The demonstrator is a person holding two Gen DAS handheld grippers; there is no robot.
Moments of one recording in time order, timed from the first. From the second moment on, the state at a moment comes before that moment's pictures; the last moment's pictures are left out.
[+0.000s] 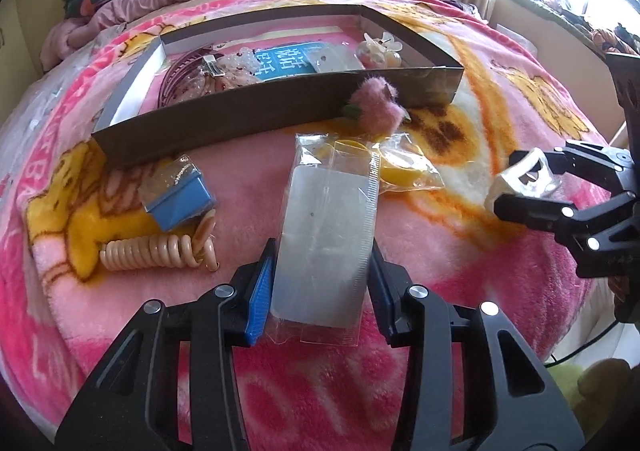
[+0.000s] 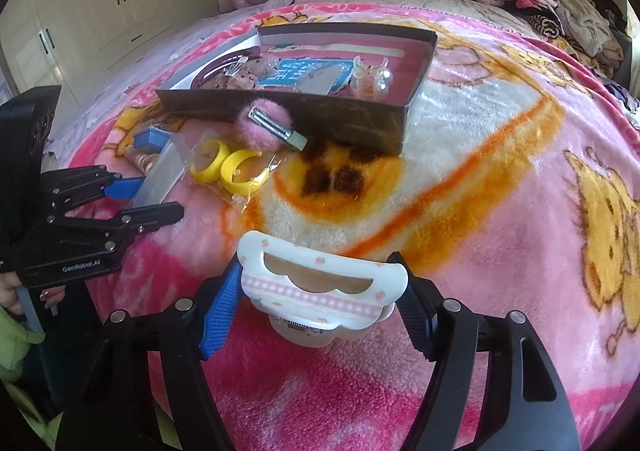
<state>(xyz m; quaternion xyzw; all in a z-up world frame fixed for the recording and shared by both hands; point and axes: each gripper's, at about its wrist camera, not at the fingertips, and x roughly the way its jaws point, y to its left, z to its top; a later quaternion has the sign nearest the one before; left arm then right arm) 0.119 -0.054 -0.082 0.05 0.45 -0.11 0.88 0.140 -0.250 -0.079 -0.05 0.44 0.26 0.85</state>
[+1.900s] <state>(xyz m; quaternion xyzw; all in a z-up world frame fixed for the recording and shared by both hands) 0.131 0.055 -0.014 -0.06 0.39 -0.03 0.92 0.210 -0.156 -0.006 -0.05 0.37 0.32 0.87</state>
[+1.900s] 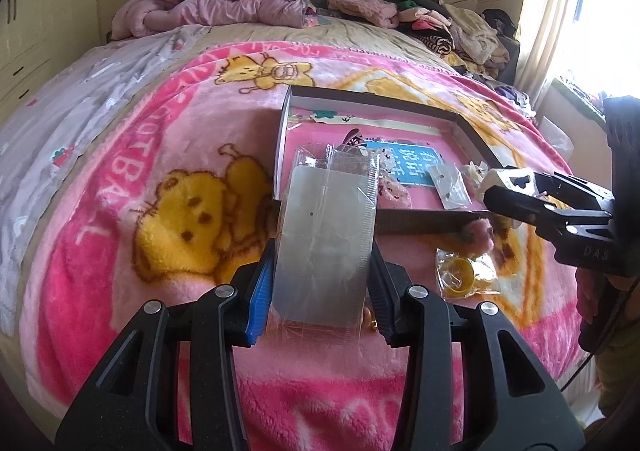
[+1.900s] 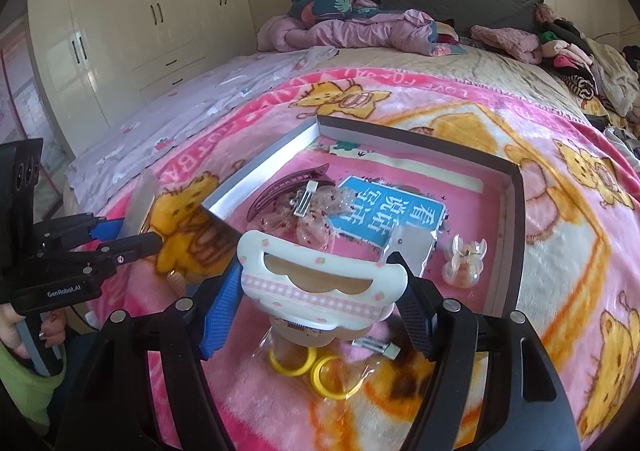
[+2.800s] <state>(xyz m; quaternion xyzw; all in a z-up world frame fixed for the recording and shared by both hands) 0.205 0.019 -0.003 -0.01 0.40 -0.08 0.91 0.255 -0.190 0.009 -0.04 0.36 0.24 0.90</state>
